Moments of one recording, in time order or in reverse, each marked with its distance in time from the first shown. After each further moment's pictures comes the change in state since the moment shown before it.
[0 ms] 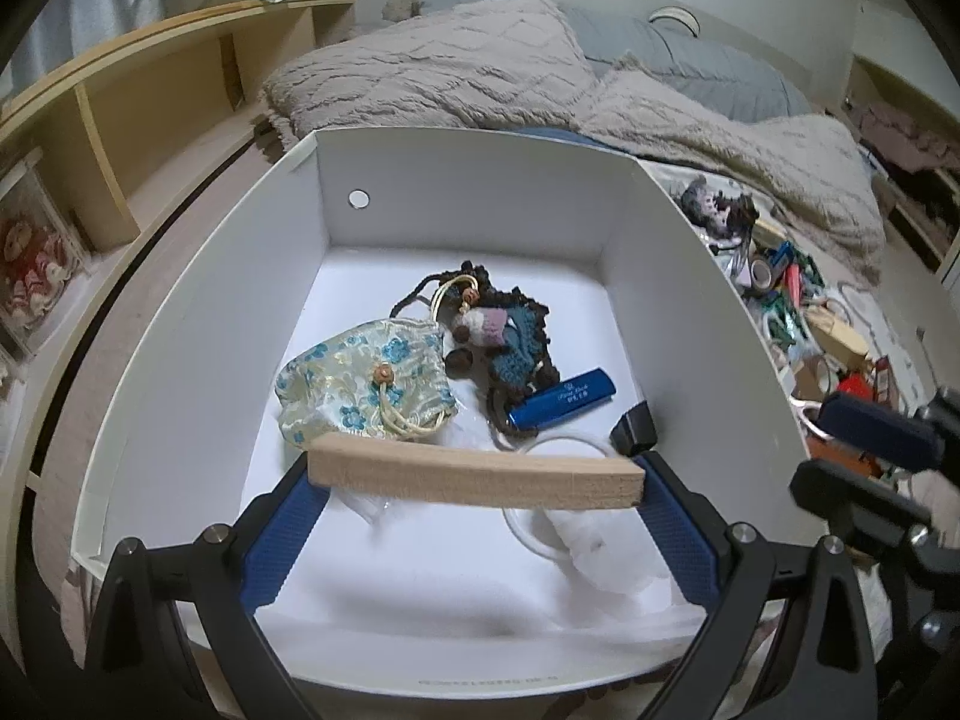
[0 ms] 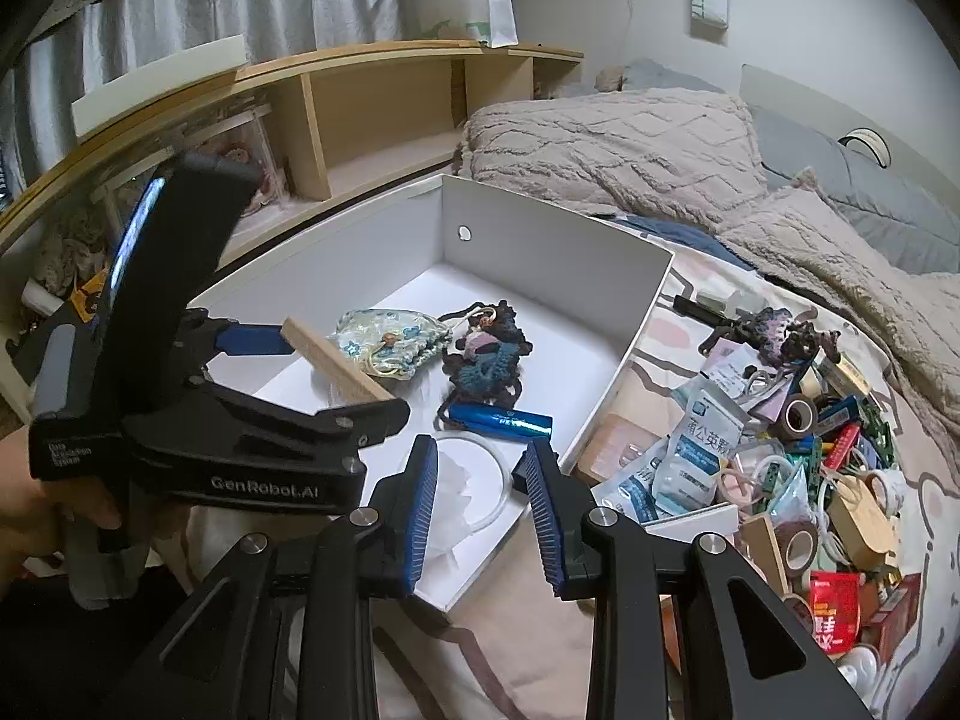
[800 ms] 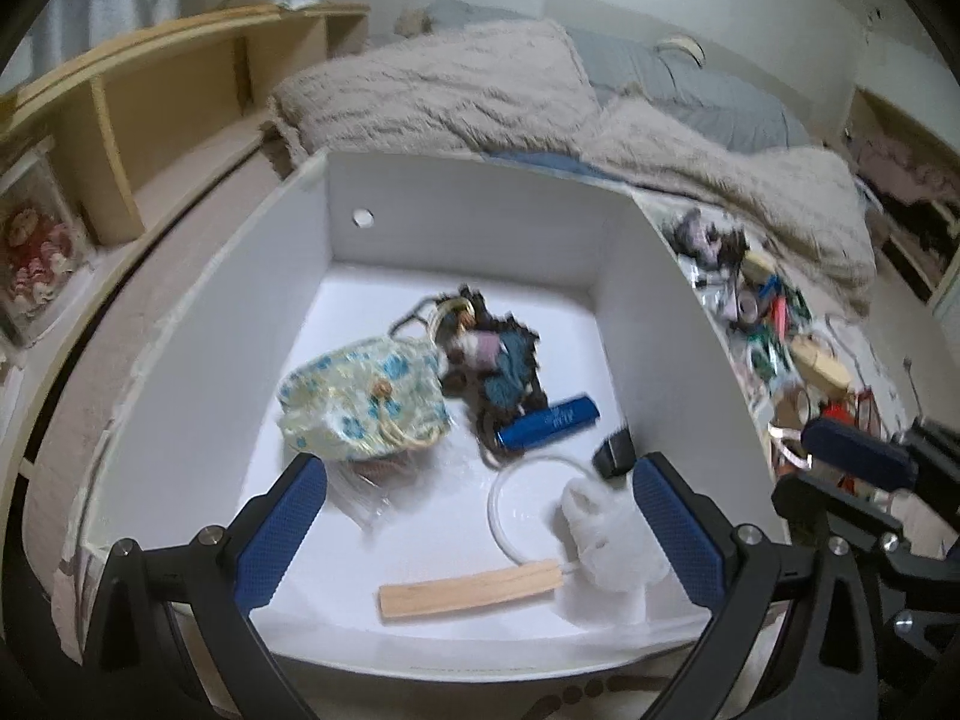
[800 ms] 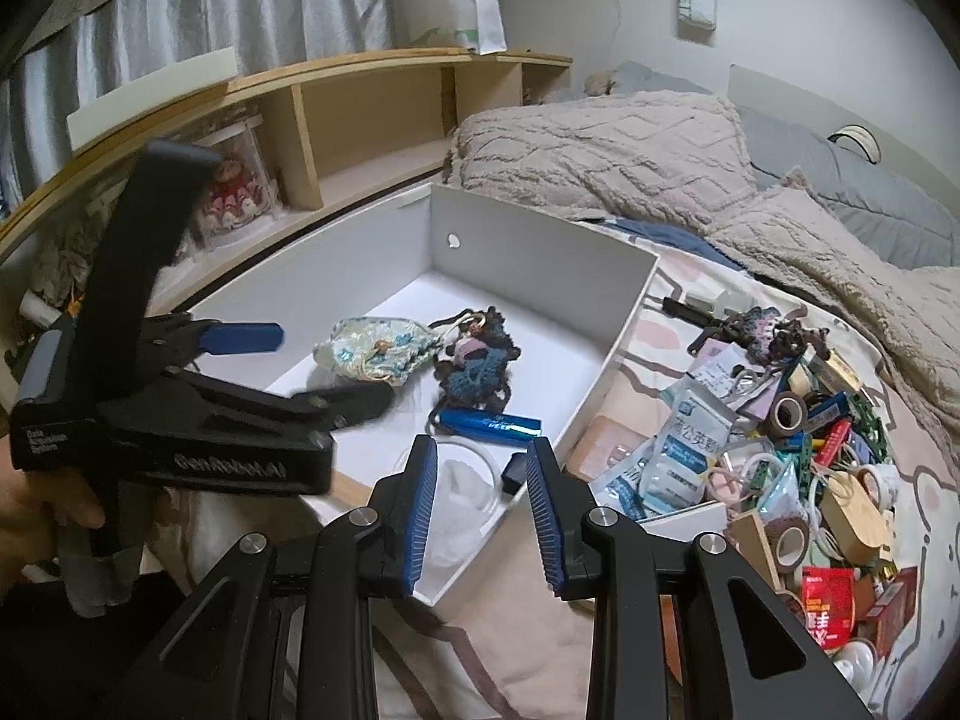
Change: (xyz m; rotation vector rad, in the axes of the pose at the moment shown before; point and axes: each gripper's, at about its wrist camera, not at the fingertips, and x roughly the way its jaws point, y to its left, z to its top) left arm -0.019 0.004 0.005 -0.059 -0.062 -0.026; right arm -0.009 -0.007 -0.001 0.025 -0.018 -0.013
